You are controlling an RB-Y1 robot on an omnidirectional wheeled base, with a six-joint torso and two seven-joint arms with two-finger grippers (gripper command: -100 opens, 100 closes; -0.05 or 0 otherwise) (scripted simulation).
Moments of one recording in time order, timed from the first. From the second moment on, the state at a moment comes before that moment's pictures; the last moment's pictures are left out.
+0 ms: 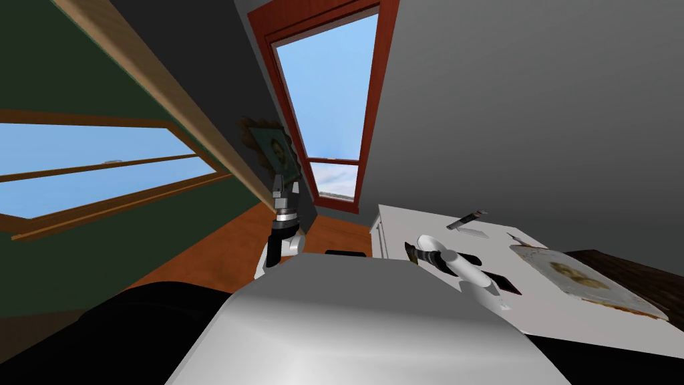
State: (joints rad) left arm 0.47 0.02 -0.02 -2.40 -0.01 -0.39 0.01; right arm 0.21 -0.41 -0.58 -1.30 -0.72 1.09 -1.00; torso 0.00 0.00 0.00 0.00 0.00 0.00
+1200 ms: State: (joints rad) left arm 0.47 0.02 -0.02 -2.40 -0.01 -0.39 0.01; right arm 0.03 -0.36 -0.77 -1.10 -0.59 1.14 -0.79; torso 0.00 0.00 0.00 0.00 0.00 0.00
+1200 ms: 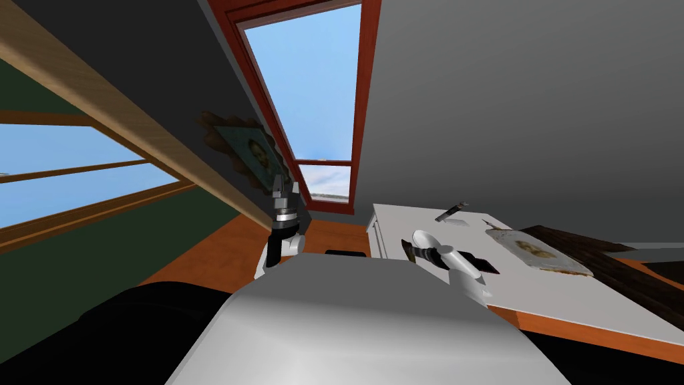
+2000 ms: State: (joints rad) left arm 0.47 0.02 -0.02 -2.40 -0.01 -0.39 0.01; right arm -0.06 -0.33 -0.87 -1.02 -0.51 1.16 -0.67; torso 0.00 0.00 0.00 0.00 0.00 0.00
